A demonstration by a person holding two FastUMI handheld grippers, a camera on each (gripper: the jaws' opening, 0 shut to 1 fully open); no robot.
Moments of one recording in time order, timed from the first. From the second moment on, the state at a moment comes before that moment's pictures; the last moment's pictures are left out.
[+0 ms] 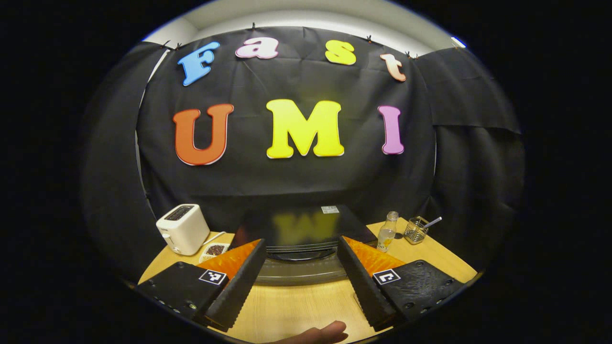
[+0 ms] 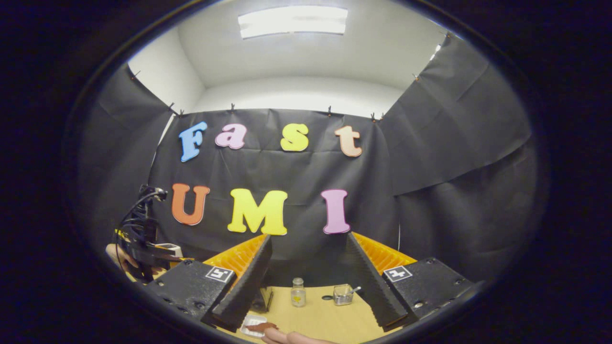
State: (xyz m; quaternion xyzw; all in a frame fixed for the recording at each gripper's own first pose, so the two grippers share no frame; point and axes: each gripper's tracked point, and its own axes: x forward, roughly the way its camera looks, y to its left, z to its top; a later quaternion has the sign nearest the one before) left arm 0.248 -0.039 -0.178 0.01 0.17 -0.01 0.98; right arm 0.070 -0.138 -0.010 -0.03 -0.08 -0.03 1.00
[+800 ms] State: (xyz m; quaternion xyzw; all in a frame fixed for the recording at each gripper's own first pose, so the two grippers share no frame) left arm 0.314 -0.027 -0.265 0.01 0.29 0.02 0.96; right arm 0.089 -0.207 -0.062 0.00 -0.02 -0.05 1.00
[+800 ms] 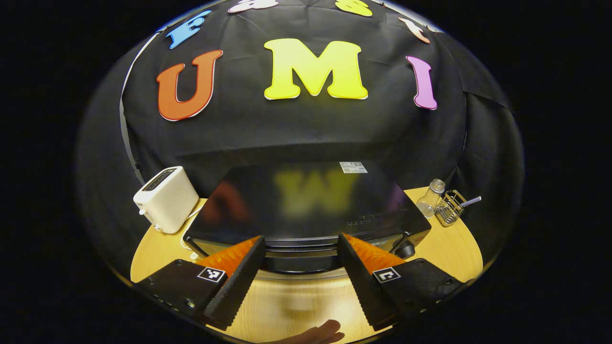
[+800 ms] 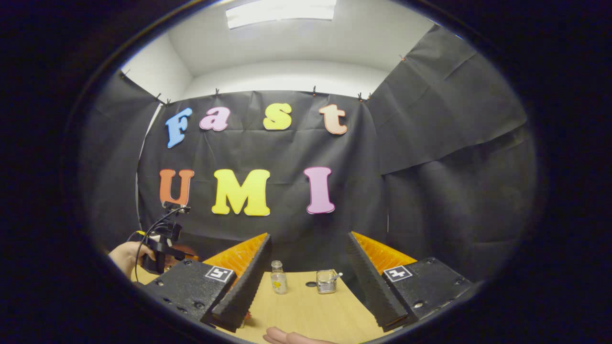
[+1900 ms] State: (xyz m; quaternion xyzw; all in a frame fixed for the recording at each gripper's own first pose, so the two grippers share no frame) left arm 0.206 -0.038 -0.300 0.02 0.20 0.03 0.98; right arm 0.095 -0.191 -0.108 0.02 0.05 -0.01 1.00
